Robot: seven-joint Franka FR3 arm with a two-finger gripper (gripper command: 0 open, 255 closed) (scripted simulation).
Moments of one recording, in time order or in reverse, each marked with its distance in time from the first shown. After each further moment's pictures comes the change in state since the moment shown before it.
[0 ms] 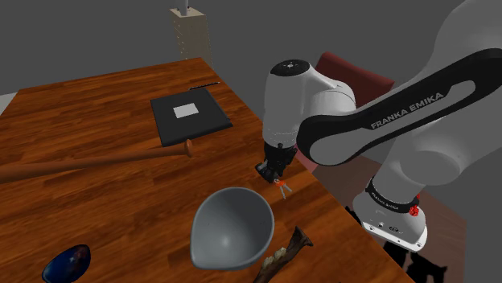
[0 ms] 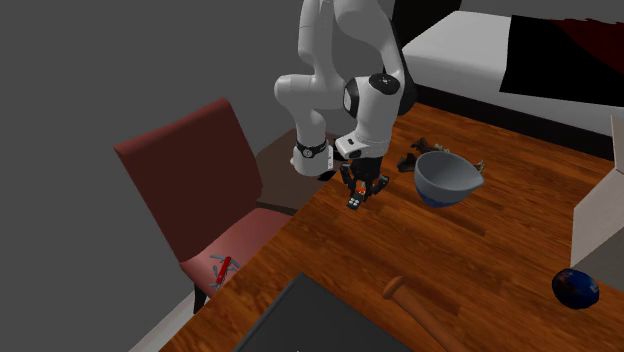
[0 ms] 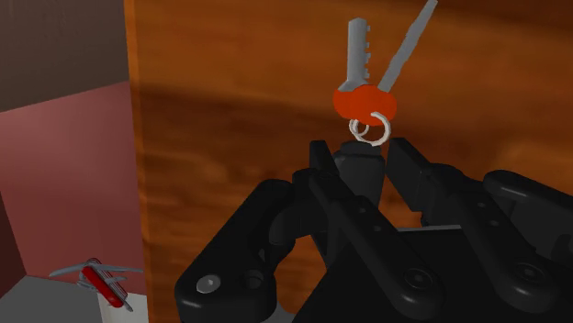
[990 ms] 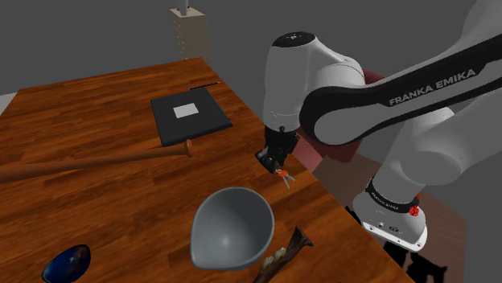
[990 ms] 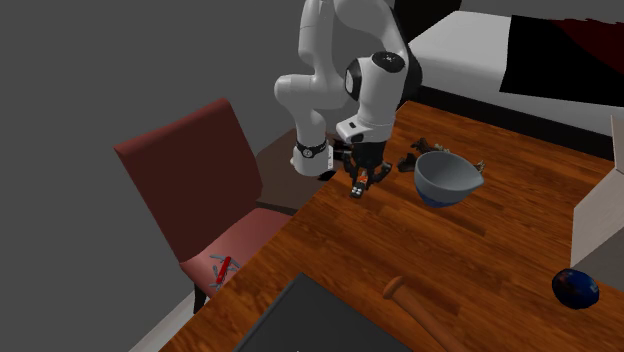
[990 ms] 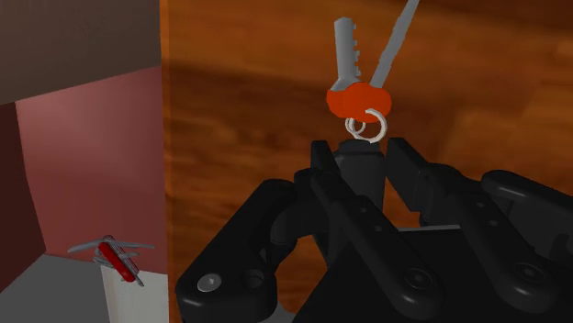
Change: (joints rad) arm 0.012 -0.094 -0.054 0.065 -0.012 -0.157 -0.015
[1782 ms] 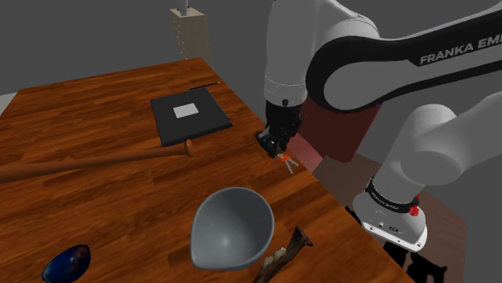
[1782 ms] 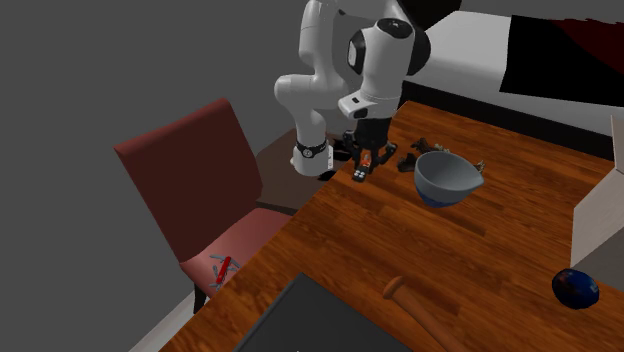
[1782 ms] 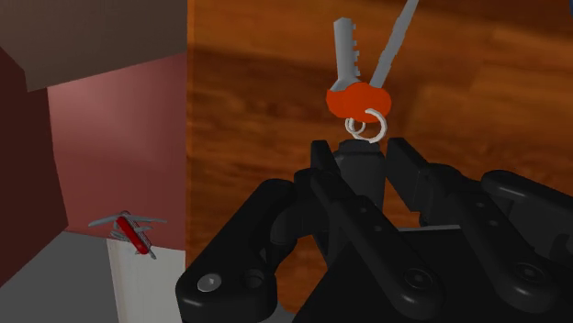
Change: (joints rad) arm 0.000 -0.076 -0.059 0.113 -0.029 -0.189 -0.007
